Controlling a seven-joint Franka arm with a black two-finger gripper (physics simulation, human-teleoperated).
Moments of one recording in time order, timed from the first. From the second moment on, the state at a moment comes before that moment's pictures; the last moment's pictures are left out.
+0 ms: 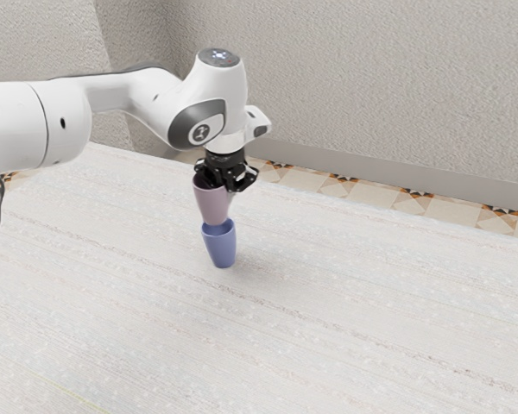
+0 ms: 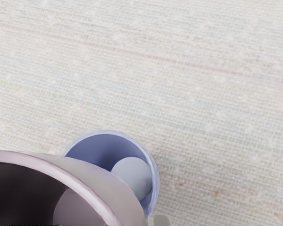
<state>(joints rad) 0.07 0.43 -0.25 -1.53 0.37 2.03 -0.56</state>
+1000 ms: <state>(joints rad) 0.08 0.51 -0.24 -1.51 0.37 2.11 -0.37</state>
